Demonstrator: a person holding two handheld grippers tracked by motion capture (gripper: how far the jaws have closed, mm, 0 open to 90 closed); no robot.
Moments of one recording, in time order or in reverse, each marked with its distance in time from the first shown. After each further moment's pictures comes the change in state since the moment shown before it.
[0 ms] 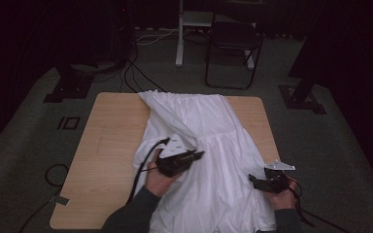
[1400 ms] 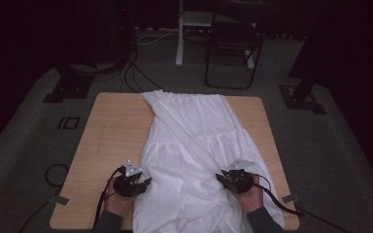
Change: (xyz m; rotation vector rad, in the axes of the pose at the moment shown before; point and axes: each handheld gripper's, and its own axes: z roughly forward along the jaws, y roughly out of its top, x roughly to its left) left arm 0.065 -0.177 -0.069 0.387 0.420 -0.267; right arm 0.113 0.051 0.005 -0.012 0.252 -0.175
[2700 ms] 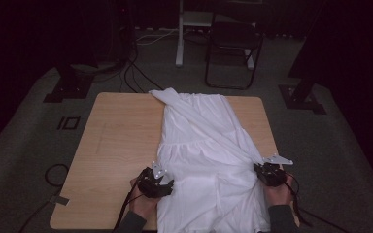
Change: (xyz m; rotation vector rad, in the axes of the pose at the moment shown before) left arm -0.063 0.026 0.036 0.004 0.065 -0.018; right arm -0.092 -0.044 -0.031 -0.015 -0.317 0.185
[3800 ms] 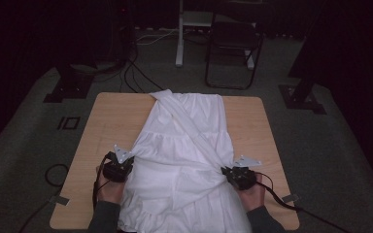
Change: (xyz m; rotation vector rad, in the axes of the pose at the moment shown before) left arm 0.082 0.018 -0.079 -0.106 0.252 -0.020; right arm 0.091 0.026 0.001 -0.057 0.237 -0.130
